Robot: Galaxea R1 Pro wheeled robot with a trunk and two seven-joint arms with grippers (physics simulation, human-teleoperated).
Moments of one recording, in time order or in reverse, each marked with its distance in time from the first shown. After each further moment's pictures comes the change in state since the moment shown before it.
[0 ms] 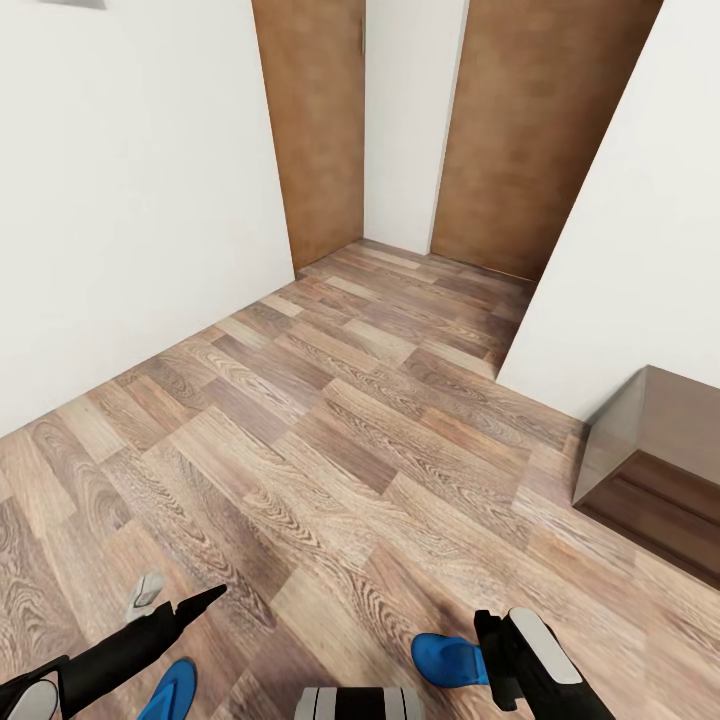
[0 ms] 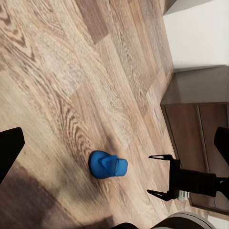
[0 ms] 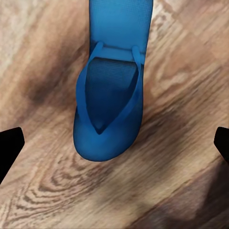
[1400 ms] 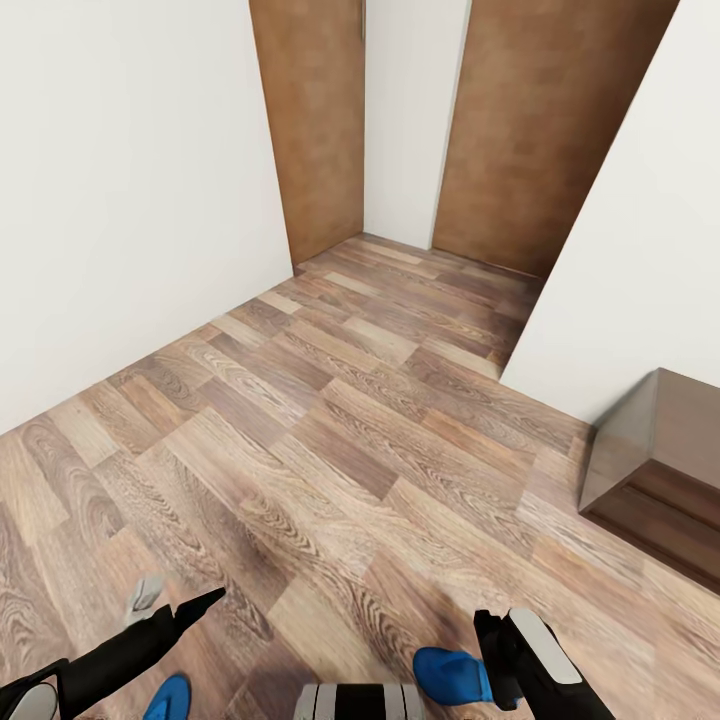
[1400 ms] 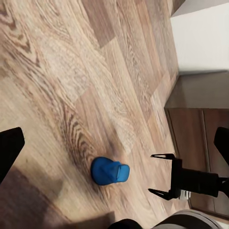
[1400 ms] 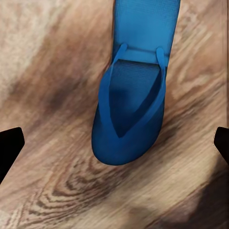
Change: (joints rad) left arm 0.000 0.000 0.001 0.019 0.000 0.000 0.000; right arm 0.000 0.000 0.001 -0.001 0.000 0.000 -0.001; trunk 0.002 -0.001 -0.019
